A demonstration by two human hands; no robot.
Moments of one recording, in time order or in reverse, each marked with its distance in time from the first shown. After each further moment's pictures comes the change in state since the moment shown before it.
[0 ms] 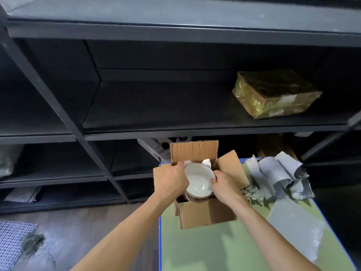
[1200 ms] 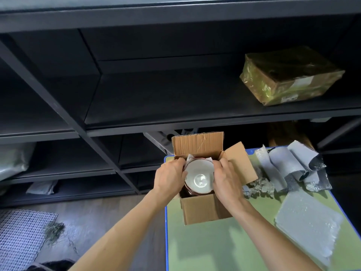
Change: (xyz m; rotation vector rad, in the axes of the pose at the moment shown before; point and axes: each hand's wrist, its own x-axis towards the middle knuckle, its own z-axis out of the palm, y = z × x) left_hand -0.001 -0.018 0.012 -0.038 0.090 0.114; right_hand 0.010 0.009 0.032 -0.315 0.338 -0.274
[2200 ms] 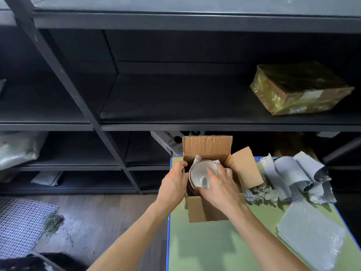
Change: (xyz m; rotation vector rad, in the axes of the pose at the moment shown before) left_hand -0.043 -0.004 0.004 -0.548 0.034 -0.222; right_hand -0.018 -0.029 -0.010 -0.074 -0.157 -0.074
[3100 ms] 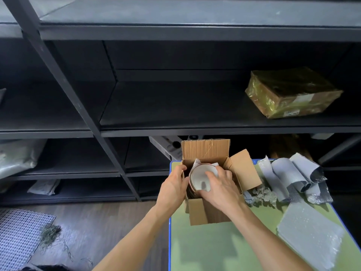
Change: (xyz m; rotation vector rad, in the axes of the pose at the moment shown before) left_hand -0.003 0.006 -0.007 0.043 -0.025 -0.006; right_hand 0.002 0.000 -0.002 -0.019 -0.037 0.011
